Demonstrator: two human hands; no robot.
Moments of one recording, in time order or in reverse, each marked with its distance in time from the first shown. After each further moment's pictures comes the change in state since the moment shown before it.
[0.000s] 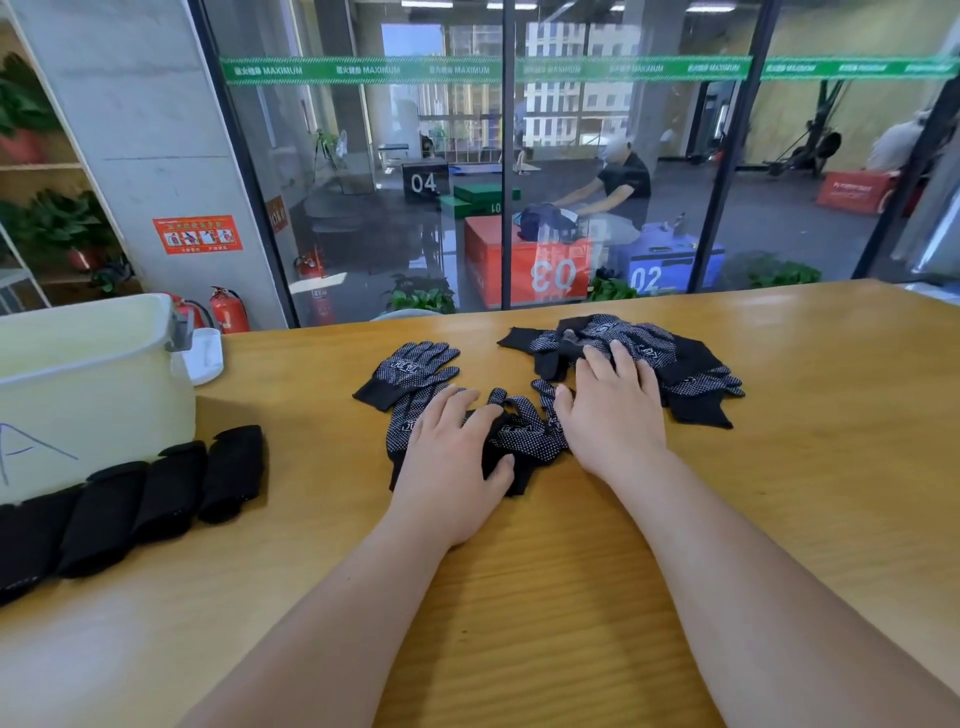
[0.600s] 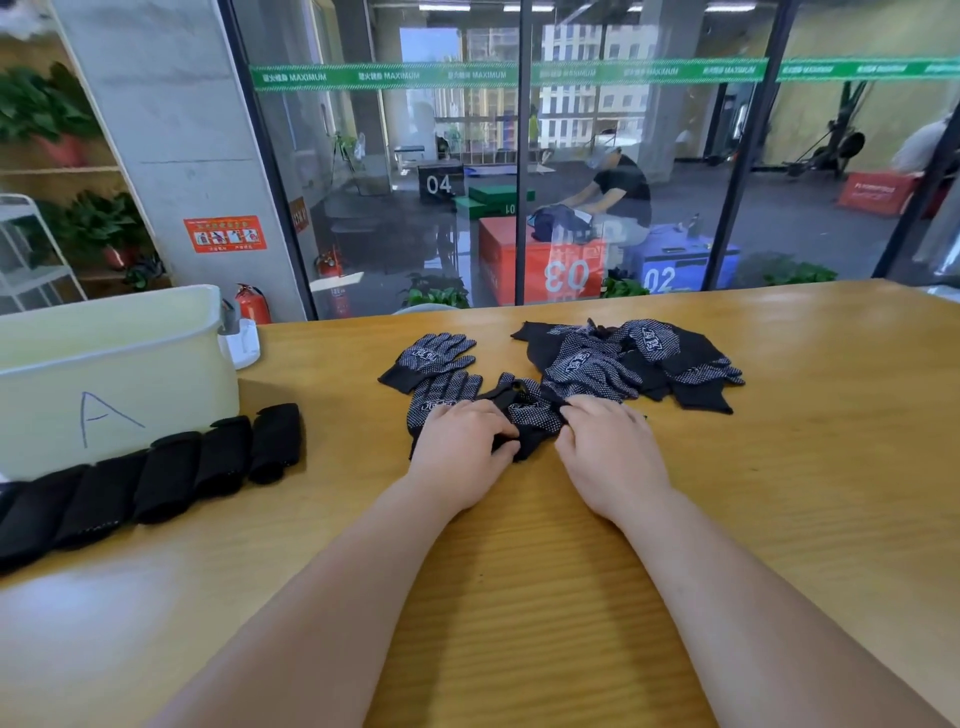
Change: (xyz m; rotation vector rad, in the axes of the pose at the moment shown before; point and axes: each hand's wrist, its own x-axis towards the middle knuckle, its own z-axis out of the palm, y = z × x) left_hand -0.007 0.000 -0.017 0.026 -0.077 0.066; right_hand -0.073 -0.009 -0.005 0.168 -0.019 -0.141
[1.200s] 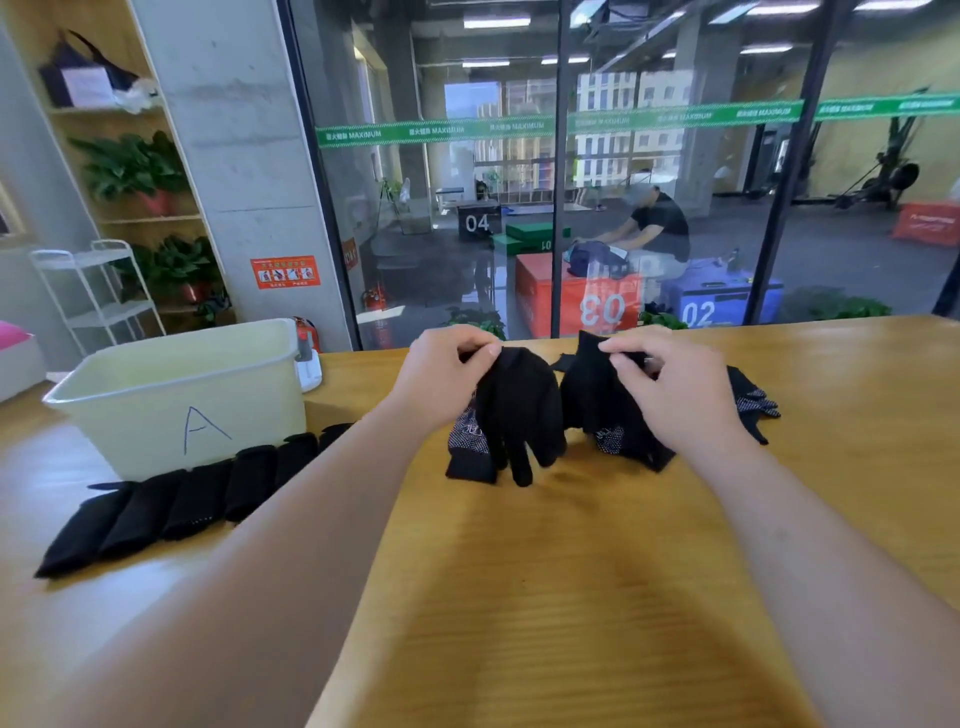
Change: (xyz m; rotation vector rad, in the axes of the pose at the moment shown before) left_hand 0.026 -0.017 -0.132 -0.424 0.201 -0.196; right_hand 0.022 -0.005 -0.106 0.622 0.401 -0.133
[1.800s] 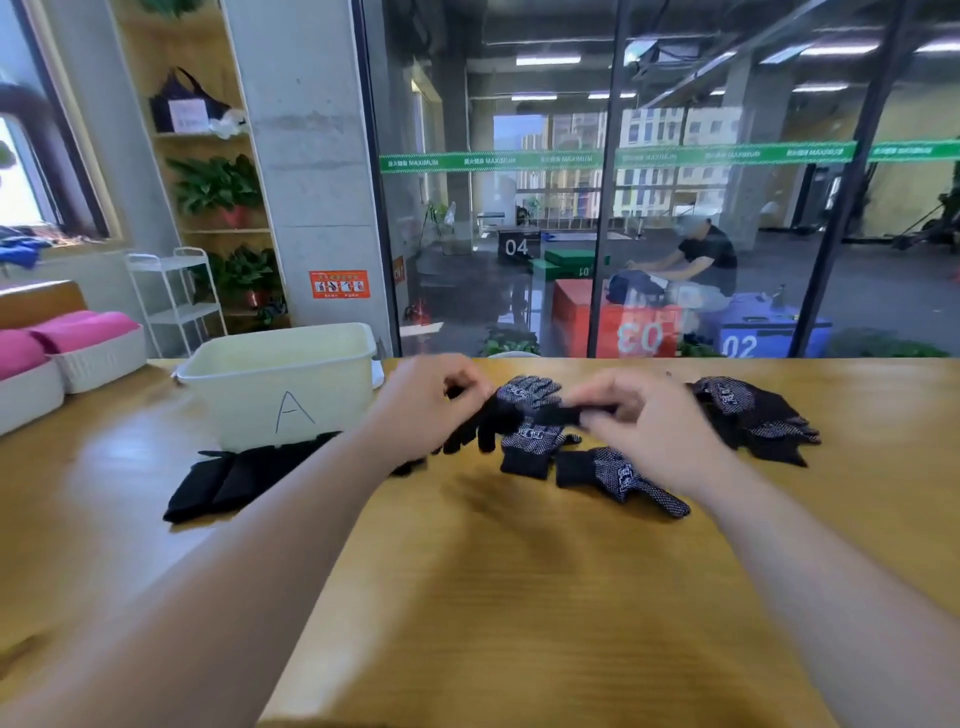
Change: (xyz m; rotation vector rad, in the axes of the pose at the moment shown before) left_hand -0.085 -0.010 -0.098 0.146 -0.036 0.080; right_hand -0.040 -0.098 0.009 0.385 -0.425 0.000
